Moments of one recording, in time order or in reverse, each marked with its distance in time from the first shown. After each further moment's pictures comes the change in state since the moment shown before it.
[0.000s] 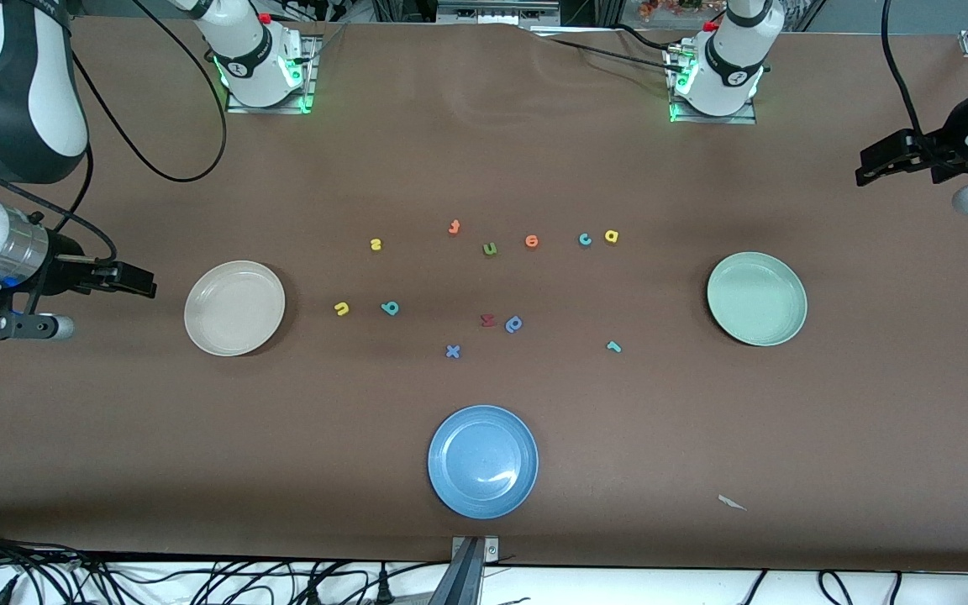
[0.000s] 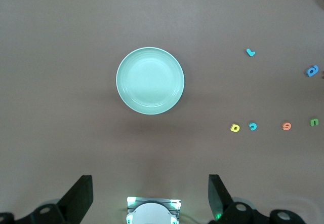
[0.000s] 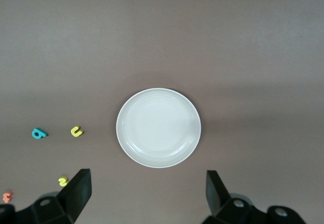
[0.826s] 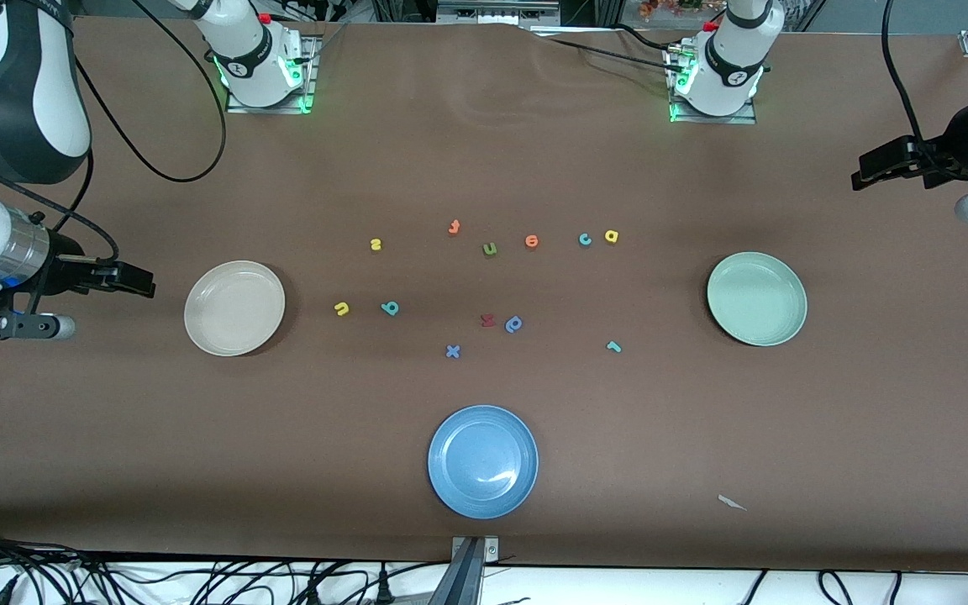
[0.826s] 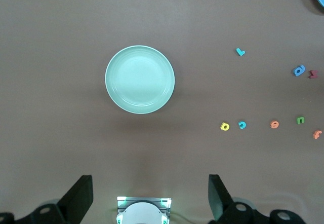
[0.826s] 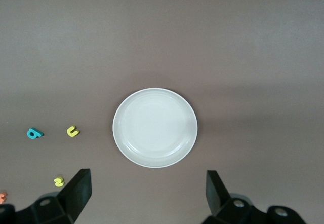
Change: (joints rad) left arm 0.076 0.012 -0.075 0.005 -0.041 0.000 0.000; right arm 0.001 0.000 0.000 0.000 -0.016 -0.001 0.000
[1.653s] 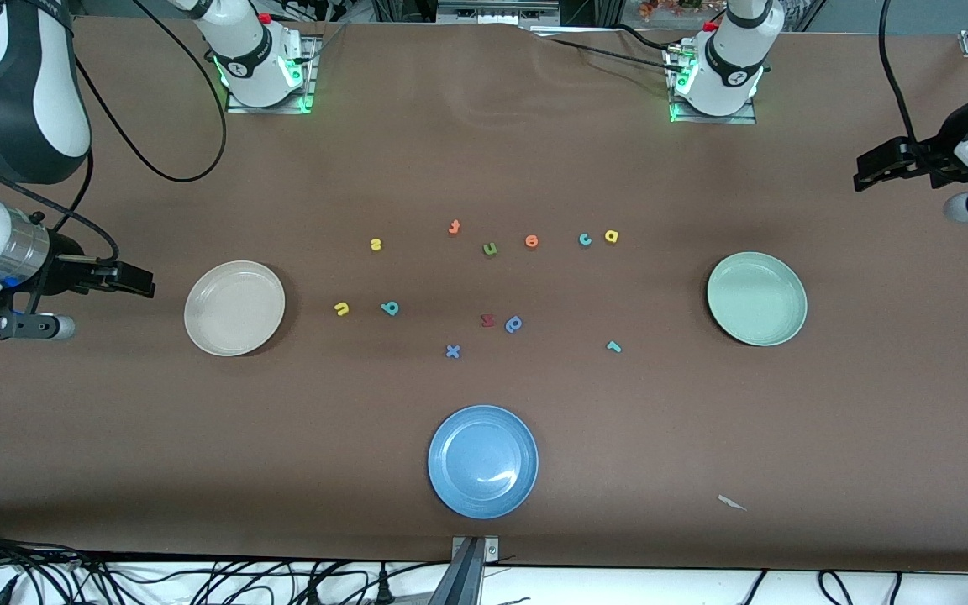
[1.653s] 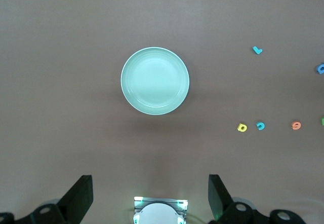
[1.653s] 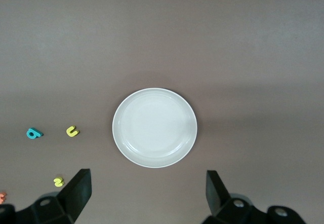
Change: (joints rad) left arm -0.021 0.000 -0.023 0.000 0.091 0.000 0.000; right arm 0.000 0.000 0.000 0.000 -0.001 0.000 0.000
